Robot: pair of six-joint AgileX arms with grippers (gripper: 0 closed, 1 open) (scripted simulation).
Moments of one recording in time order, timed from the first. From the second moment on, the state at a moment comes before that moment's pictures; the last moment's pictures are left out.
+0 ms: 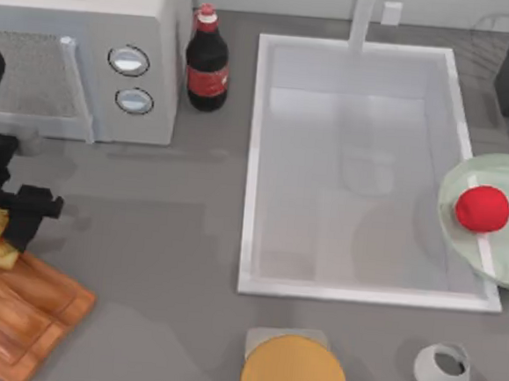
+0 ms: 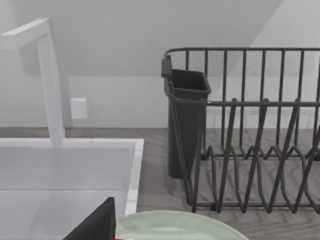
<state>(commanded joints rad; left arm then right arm) -0.01 1.87 1.10 -0.83 -0.02 0.13 0.00 0.00 0.00 0.00 0.00 0.00</state>
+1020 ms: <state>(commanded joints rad) -0.04 1.72 1.31 -1.17 -0.03 0.12 0.00 0.00 0.00 0.00 0.00 0.00</state>
